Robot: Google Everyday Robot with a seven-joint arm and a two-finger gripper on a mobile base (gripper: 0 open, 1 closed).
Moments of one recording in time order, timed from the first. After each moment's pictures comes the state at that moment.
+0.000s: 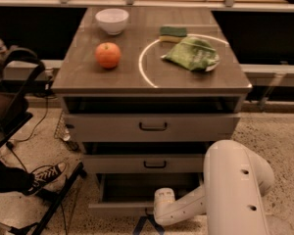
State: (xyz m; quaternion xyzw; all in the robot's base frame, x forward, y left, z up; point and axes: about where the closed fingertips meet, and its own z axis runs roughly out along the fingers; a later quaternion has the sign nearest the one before) arm 0.456 -0.081 0.147 -0.70 0.71 -0.05 0.05
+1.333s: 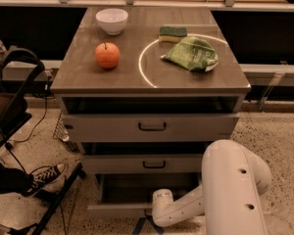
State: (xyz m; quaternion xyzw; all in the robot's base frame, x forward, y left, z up) arm 0.455 -0.075 0.147 -0.70 0.71 -0.05 0.05
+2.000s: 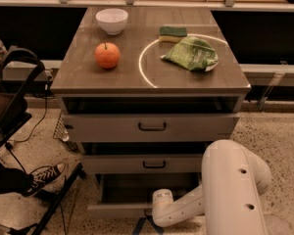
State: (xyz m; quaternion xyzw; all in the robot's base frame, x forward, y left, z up) arm 0.455 -0.075 0.147 -0.70 0.71 -0.05 0.05
